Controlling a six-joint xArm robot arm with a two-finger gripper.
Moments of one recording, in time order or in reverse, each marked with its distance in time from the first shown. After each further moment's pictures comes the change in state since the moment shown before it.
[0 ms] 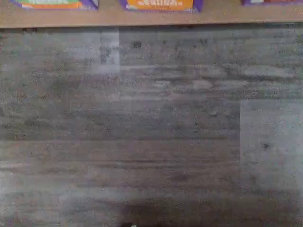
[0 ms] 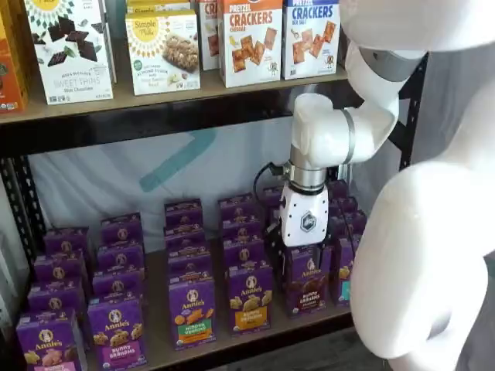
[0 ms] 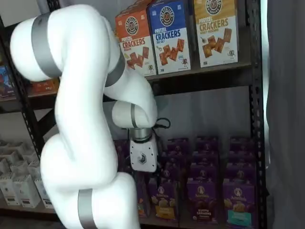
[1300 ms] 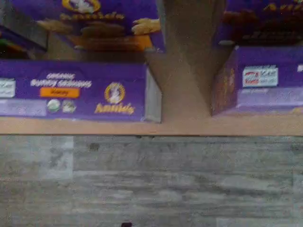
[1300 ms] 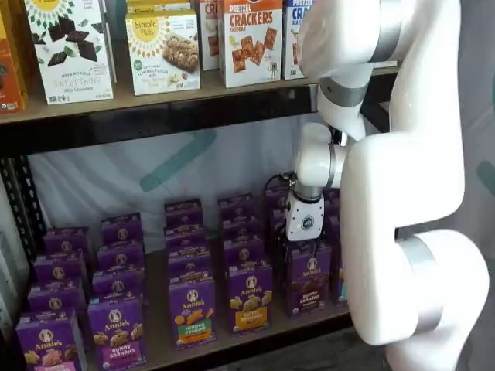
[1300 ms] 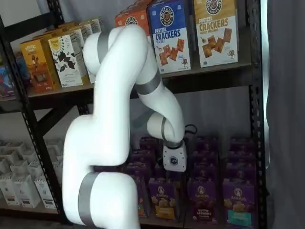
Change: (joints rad) arm -0.183 0.700 -0.500 0.102 -0.276 -0.298
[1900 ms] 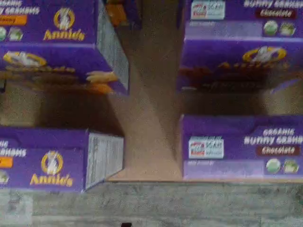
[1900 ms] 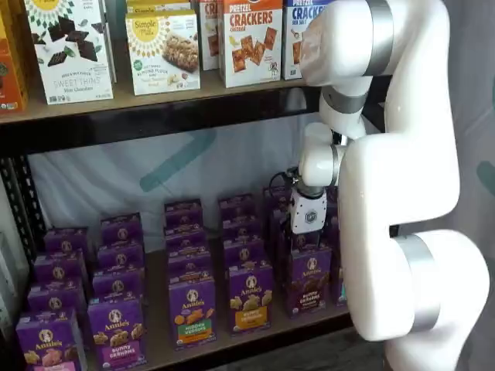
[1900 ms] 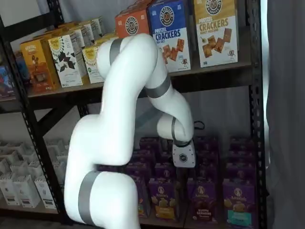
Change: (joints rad) arm -0.056 0.127 -0.153 -0.121 -0.040 0.055
